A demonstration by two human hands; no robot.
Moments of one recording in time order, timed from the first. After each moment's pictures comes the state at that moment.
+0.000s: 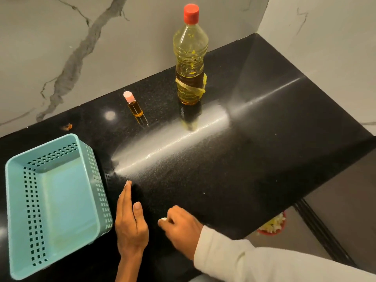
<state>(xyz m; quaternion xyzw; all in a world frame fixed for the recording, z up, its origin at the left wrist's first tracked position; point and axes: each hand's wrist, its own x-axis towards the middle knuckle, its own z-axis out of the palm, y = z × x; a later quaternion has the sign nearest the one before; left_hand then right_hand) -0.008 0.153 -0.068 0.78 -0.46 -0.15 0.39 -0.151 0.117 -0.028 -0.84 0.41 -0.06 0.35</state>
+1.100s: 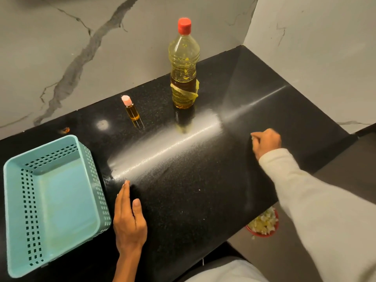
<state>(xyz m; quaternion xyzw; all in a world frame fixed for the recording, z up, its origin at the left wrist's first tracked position) -0.009 0.155 -0.062 0.79 -0.44 -0.17 0.40 -0.333 -0.087 -0.033 -0.66 0.74 -0.11 0.06</state>
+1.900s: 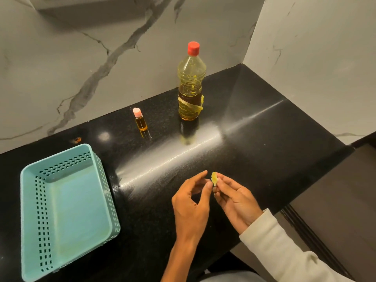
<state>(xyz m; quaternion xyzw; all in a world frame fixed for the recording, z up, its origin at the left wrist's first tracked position) -0.109 0.107 0.025 0.64 -0.45 -0.35 0.52 -0.232 0.069 0.041 -0.18 0.47 -0.41 0.76</state>
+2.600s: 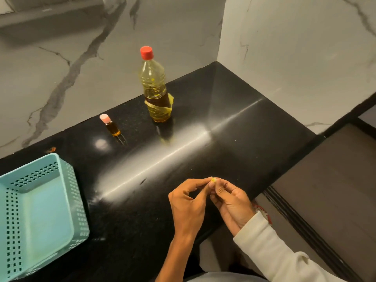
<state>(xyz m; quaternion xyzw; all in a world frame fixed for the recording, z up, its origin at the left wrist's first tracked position) -0.198 0.094 0.025 0.58 -0.50 -0.35 0.54 -0.318 0.080 0.037 -0.22 0.51 -0.43 0.71</state>
